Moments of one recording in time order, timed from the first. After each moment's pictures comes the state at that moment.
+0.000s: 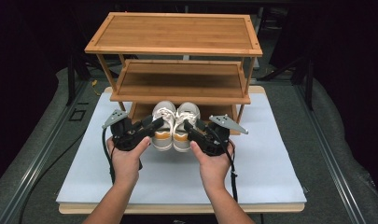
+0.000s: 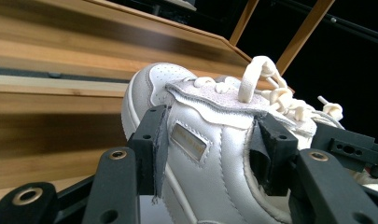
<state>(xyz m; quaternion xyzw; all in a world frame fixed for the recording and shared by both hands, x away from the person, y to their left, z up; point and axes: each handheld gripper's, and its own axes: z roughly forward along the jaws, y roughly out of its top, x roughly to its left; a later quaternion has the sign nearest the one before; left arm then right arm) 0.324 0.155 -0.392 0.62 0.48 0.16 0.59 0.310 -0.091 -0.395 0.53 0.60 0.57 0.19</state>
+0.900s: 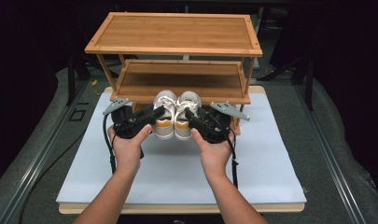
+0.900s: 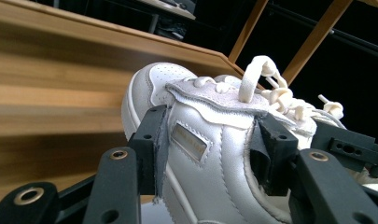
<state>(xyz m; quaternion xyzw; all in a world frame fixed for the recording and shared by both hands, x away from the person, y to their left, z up) 0.346 0.152 -0.372 0.62 0.48 0.16 0.60 0.331 -0.093 -0.372 0.52 0.60 0.57 0.20</state>
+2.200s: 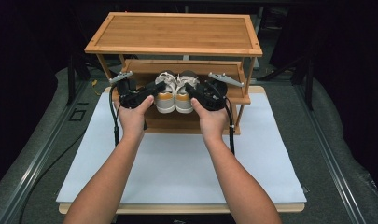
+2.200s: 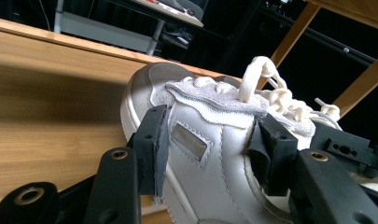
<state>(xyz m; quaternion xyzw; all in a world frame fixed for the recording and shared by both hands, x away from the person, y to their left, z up) 0.430 0.154 -0.363 0.60 0.50 0.14 0.61 0.421 -0.095 -0.359 0.53 0.61 0.57 0.19</state>
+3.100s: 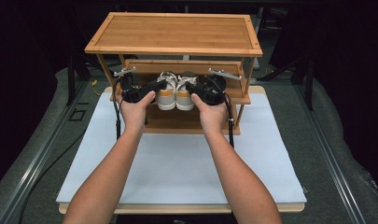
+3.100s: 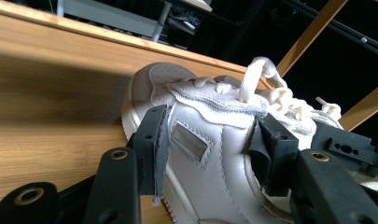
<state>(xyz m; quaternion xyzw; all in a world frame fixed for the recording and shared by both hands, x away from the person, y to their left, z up) 0.456 0.154 -0.368 0.61 0.52 0.12 0.58 0.447 -0.095 -0.365 0.54 0.61 0.56 0.16</state>
